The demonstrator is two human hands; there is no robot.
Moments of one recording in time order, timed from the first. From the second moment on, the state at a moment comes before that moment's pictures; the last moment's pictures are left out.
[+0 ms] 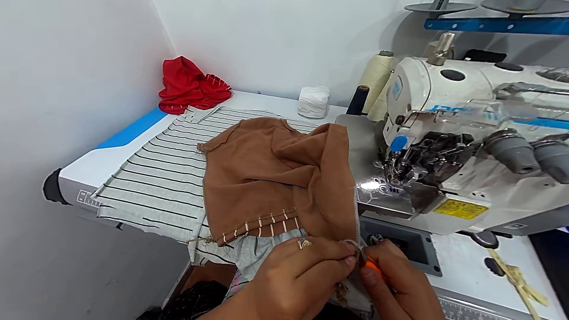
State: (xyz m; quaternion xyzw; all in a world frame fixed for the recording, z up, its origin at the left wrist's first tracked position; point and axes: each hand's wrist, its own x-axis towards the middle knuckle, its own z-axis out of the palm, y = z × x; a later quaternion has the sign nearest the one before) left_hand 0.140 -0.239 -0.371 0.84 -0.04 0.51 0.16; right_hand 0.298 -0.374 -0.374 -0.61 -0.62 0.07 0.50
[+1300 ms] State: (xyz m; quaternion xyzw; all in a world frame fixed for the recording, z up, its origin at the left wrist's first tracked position) left_hand 0.165 -0.217 -0.370 0.85 0.15 0.50 0.08; right_hand 0.307 -0.384 -0.374 -0.63 -0.48 0.10 0.60
